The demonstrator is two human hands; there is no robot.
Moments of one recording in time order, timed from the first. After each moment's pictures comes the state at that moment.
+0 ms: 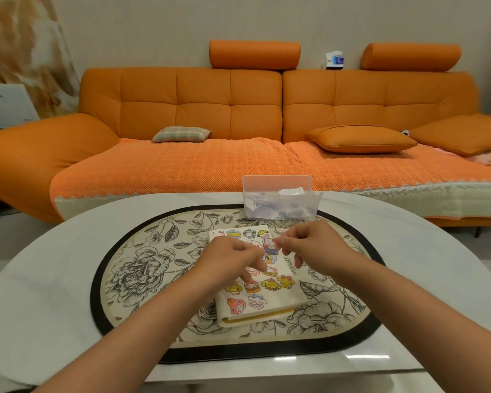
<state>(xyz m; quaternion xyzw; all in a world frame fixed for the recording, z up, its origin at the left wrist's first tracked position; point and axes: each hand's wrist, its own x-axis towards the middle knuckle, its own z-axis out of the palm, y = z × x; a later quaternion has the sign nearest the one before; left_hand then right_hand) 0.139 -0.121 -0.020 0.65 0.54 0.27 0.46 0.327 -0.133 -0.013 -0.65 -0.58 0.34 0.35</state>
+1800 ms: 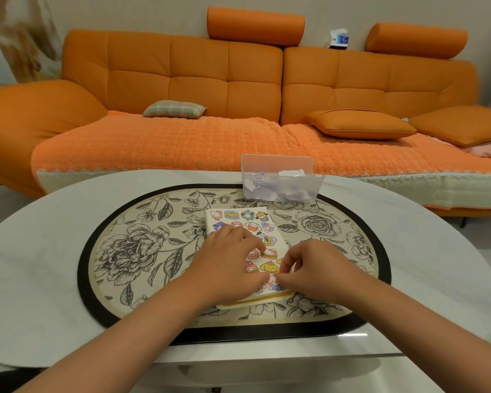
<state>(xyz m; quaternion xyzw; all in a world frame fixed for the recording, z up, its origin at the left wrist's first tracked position) 0.130 -0.113 -0.079 0.87 0.45 0.16 0.09 0.319 -0.160 -0.045 -0.71 -0.67 0.21 0.12</state>
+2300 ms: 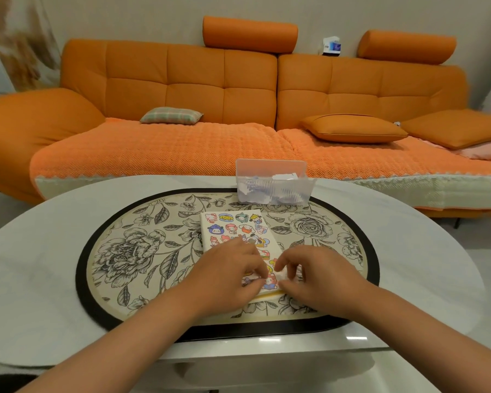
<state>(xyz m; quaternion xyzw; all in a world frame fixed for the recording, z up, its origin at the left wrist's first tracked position) 0.129 -0.126 -0.080 0.91 0.34 0.22 0.09 0.342 -0.179 -0.052 -0.61 -0.77 0.11 0.13</state>
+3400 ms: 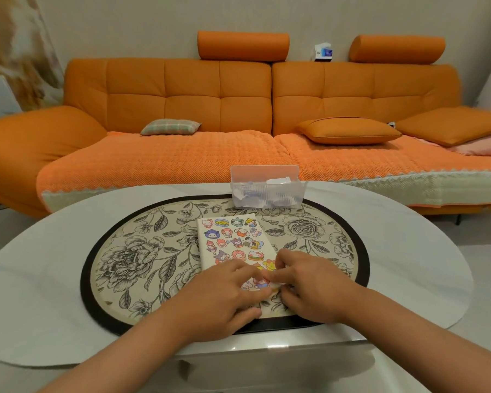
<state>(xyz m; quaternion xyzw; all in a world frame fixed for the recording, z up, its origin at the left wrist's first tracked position) 0.117 -0.151 -0.086 0.96 0.21 0.15 -0.06 0.350 -0.186 -0.065 -0.52 -0.85 0.02 0.08</state>
